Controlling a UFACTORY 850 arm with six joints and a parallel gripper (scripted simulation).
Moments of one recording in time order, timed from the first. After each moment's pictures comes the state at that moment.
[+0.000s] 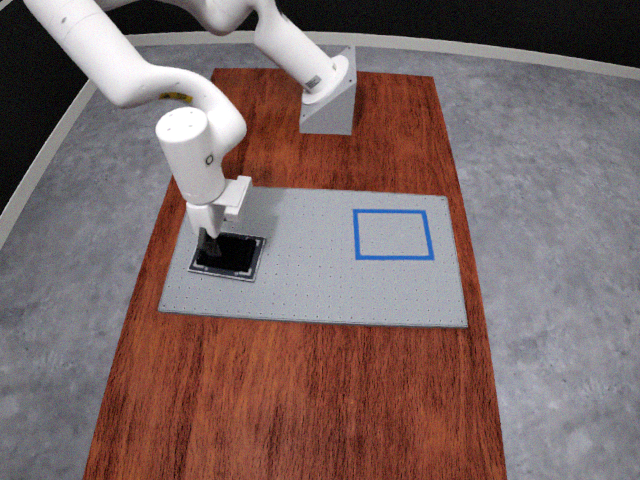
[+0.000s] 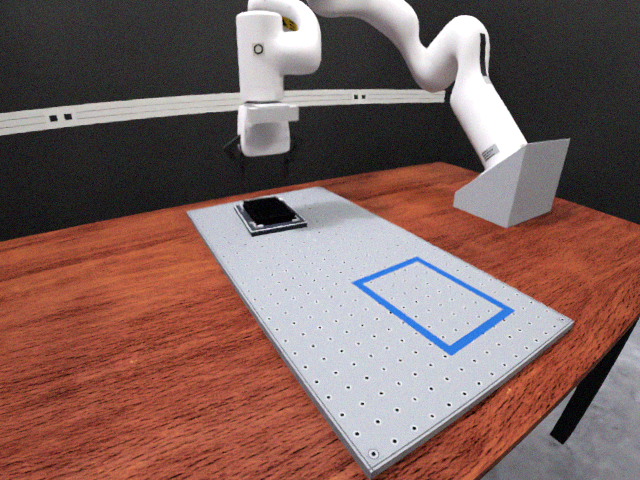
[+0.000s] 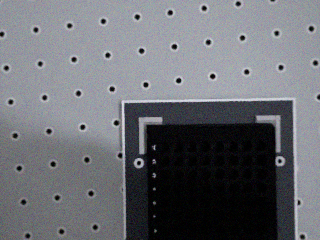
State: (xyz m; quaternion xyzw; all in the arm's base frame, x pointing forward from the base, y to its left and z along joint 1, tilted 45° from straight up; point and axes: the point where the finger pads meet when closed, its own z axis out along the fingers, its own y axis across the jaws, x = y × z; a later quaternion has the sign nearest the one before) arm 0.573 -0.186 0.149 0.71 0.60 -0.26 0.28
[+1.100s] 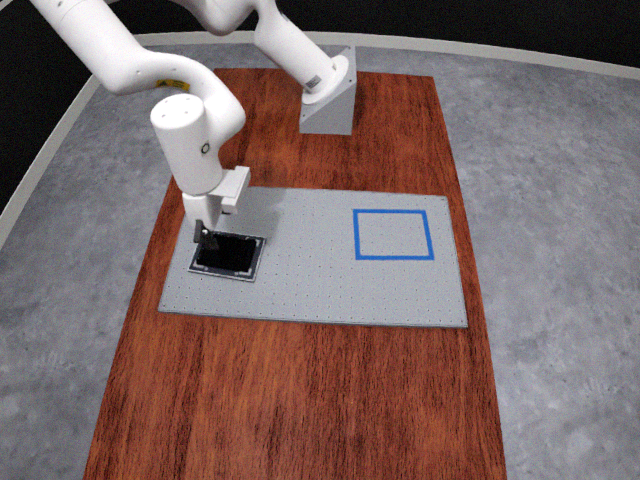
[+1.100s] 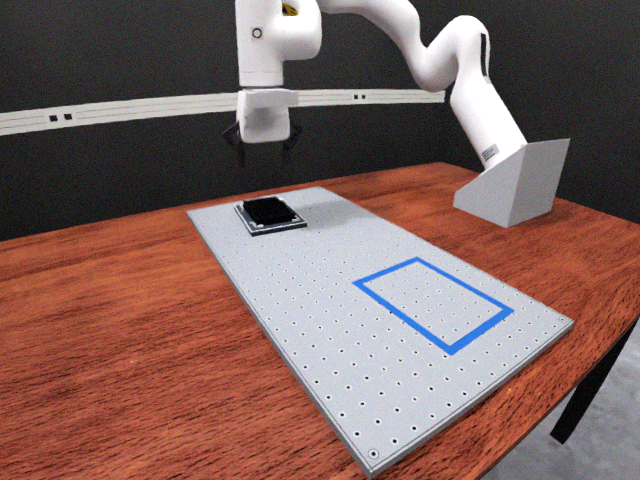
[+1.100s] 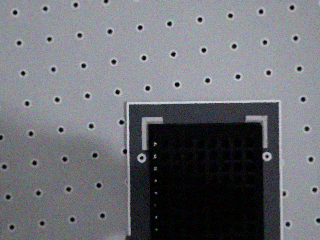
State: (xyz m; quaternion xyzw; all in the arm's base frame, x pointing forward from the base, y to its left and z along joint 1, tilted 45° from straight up) arm 0.574 -0.168 0.168 0.71 0.60 -0.26 0.28
